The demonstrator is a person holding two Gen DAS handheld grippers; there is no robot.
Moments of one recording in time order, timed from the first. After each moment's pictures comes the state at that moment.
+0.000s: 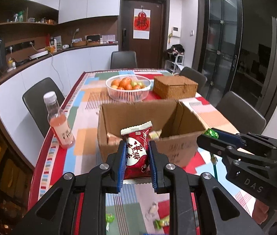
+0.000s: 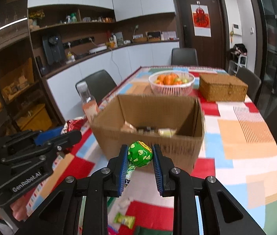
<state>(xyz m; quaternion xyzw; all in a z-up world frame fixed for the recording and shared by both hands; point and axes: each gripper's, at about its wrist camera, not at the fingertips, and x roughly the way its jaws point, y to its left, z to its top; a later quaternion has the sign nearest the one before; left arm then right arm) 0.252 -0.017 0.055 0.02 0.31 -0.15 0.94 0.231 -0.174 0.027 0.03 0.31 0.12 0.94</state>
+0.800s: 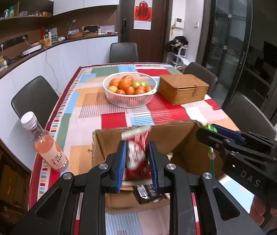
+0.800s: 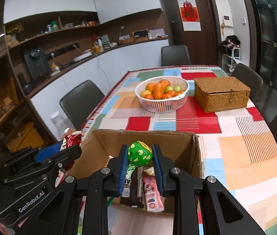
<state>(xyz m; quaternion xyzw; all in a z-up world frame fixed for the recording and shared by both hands) 0.369 -0.042 0.056 0.03 0.35 -0.14 0.93 0.353 -0.192 0.039 0.07 0.33 0.09 0.94</state>
